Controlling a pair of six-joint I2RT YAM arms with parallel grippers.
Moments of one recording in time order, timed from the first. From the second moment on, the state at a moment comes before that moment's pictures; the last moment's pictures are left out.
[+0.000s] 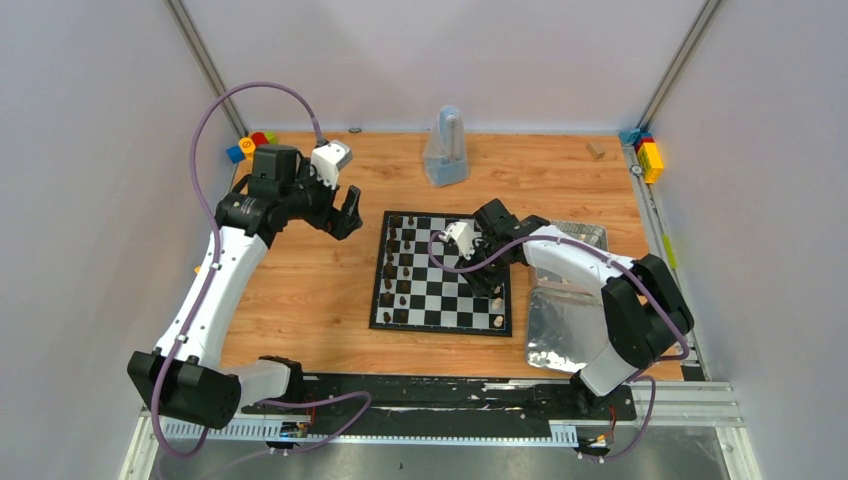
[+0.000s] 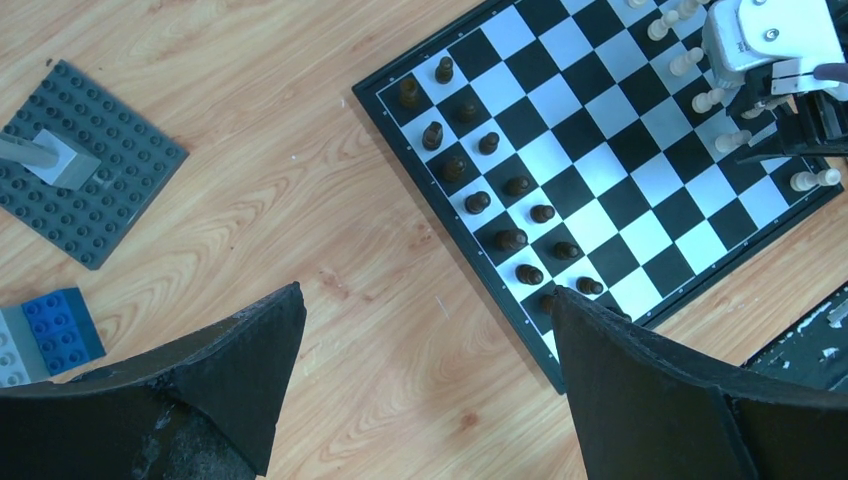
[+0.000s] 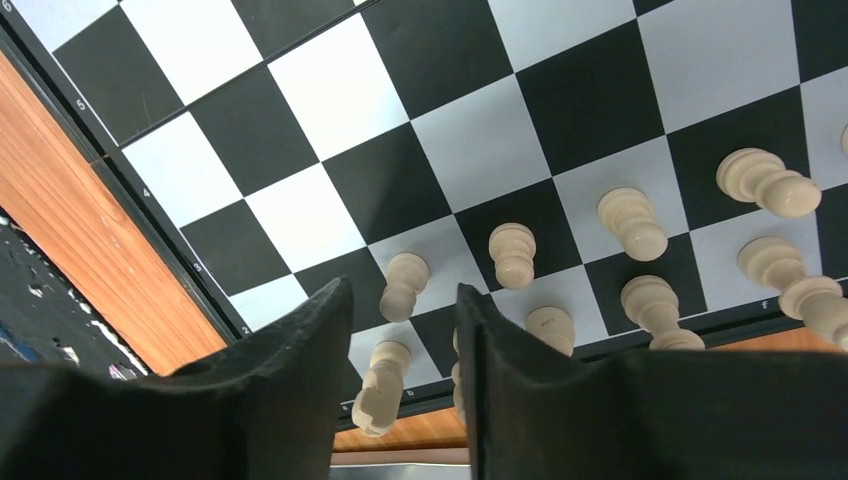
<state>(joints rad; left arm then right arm) -0.21 1.22 1.30 -0.80 0.39 0.25 0.61 1.60 1.05 -0.67 -0.30 -0.39</state>
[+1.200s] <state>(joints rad) -0.21 1.22 1.30 -0.82 0.49 0.26 -0.16 1.65 1.10 -0.52 -0.14 -0.16</state>
